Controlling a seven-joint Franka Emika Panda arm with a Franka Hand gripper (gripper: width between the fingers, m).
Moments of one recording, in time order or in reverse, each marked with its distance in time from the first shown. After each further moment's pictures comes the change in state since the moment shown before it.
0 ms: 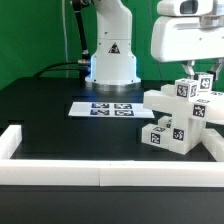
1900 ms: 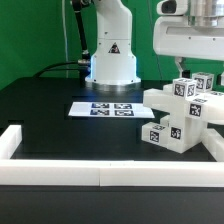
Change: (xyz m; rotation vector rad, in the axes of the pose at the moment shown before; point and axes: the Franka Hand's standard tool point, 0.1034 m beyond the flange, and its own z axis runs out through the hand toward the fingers) arm 0.000 -0.001 0.001 0.022 -0.005 0.929
